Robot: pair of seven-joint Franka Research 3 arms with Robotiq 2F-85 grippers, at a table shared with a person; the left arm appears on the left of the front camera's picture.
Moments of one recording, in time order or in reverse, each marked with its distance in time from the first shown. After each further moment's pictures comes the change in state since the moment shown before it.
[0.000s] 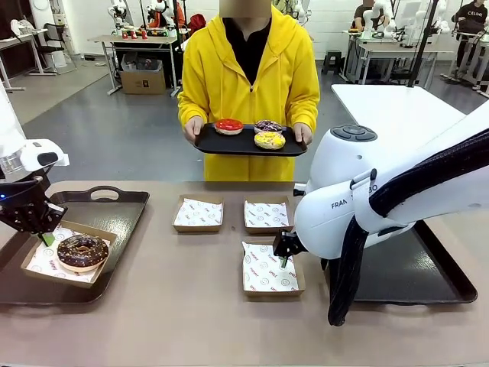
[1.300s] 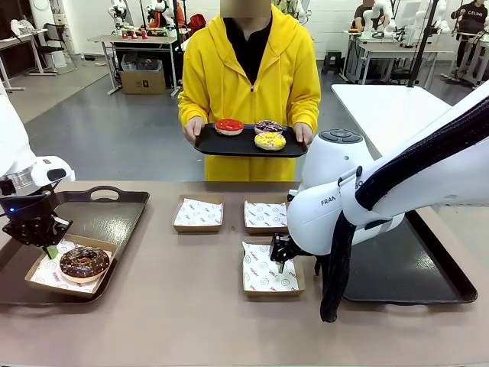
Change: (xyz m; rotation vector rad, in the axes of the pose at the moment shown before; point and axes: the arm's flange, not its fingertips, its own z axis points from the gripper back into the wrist) left arm 0.007 0.004 -0.039 0.008 0.057 0.001; right arm 0.008 0.008 -0.017 -0.009 0.056 -0.006
